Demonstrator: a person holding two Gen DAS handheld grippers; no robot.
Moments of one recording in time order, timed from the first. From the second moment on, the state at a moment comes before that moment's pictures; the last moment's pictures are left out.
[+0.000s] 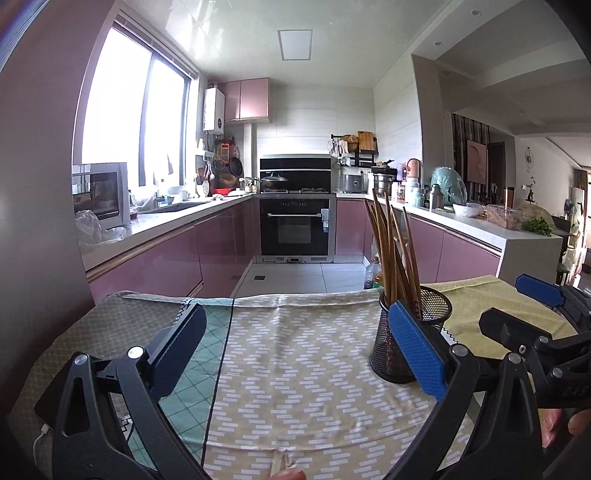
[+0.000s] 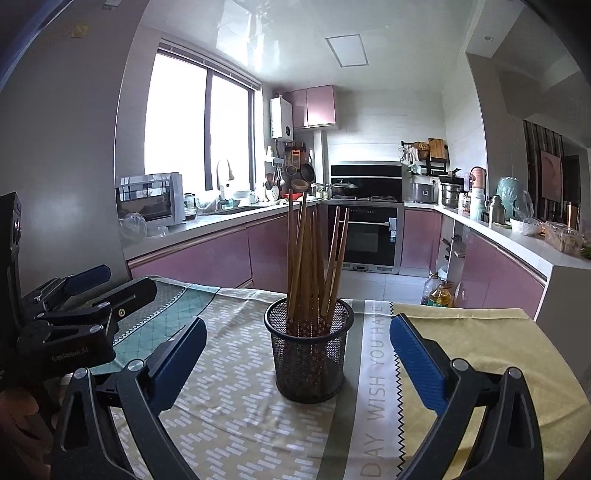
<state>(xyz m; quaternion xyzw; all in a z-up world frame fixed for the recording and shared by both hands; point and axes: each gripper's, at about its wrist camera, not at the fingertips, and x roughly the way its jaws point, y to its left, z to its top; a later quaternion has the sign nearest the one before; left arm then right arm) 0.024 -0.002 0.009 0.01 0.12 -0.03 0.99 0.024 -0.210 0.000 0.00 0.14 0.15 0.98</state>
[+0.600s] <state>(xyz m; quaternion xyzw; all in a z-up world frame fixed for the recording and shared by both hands) 0.006 0.004 0.012 0.02 0.11 -0.01 0.99 0.015 -0.211 -0.001 0.01 0.14 0.14 0.98</state>
